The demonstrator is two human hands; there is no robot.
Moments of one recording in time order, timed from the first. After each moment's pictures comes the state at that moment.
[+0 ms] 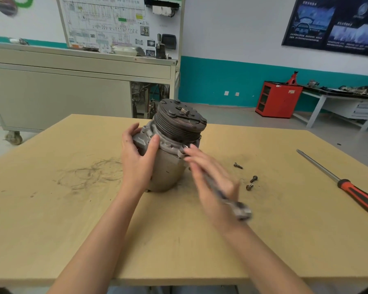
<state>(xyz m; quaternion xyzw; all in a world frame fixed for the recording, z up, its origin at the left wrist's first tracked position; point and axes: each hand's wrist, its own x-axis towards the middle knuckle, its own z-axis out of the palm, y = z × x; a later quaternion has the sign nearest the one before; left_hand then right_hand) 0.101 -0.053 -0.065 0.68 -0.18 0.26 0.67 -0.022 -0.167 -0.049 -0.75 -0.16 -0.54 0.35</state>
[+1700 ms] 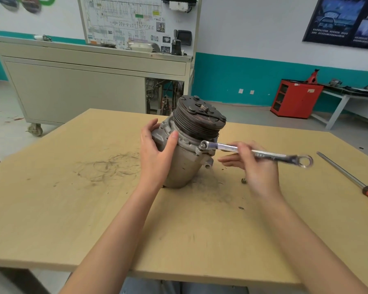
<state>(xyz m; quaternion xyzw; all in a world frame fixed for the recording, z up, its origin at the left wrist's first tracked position) 0.098 -0.053 -0.063 0.68 -0.17 0.24 0.67 -0.001 -0.223 -0.037 -0.68 -0.09 -0.34 0.65</state>
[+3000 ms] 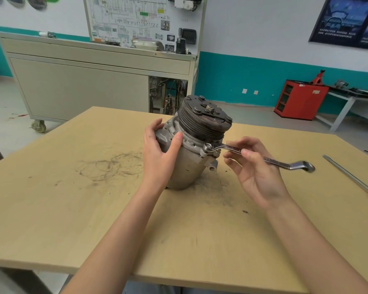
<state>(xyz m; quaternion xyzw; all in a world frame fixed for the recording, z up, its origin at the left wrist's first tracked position) 0.098 -0.052 -0.063 0.69 -0.17 0.24 0.66 0.001 -0.226 -0.035 -0.52 -0.14 -0.16 0.82</state>
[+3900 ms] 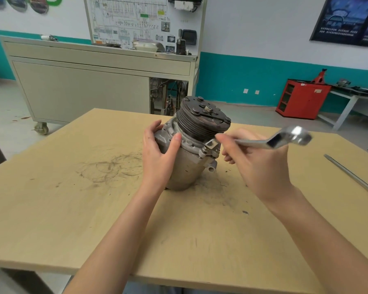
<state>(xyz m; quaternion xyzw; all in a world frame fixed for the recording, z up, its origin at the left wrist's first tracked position) 0.096 -0.053 -0.062 0.68 -0.18 0.25 0.66 -0.014 -0.198 0.005 -0.82 -0.17 -0.48 0.24</state>
